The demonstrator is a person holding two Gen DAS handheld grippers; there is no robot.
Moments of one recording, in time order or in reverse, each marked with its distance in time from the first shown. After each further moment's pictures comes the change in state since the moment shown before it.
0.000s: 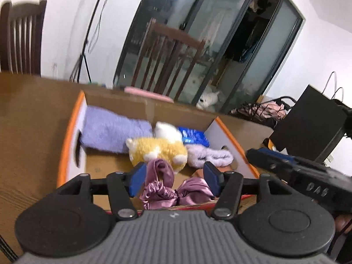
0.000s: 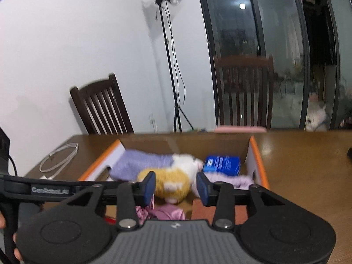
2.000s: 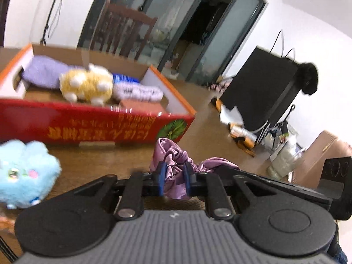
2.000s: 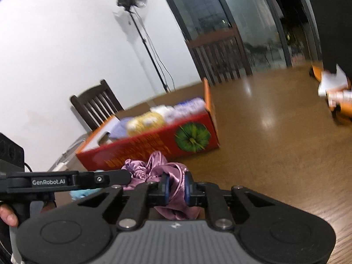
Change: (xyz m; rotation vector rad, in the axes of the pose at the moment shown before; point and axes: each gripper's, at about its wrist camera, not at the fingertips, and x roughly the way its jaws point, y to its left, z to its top) left arm -0.015 -0.075 -0.112 0.052 0.061 -0.220; right arm -0.097 -0.057 -0.136 0.244 0.012 0.051
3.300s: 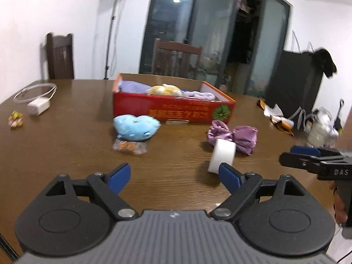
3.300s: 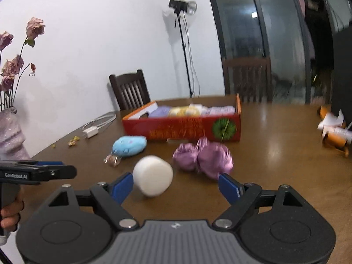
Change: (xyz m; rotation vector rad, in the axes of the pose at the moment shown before) left arm -0.154 -0.030 -0.108 0.132 -0.146 0.387; right arm -0.105 0.052 -0.060 -0.270 -0.016 0.035
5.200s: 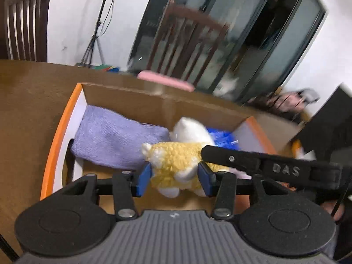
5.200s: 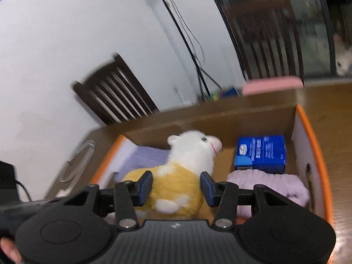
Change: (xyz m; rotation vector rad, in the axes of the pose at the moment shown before) left arm 0.318 0.082 0.195 -0.200 0.270 -0.060; right arm 0.354 -0.078 0.200 0.263 0.277 0.112
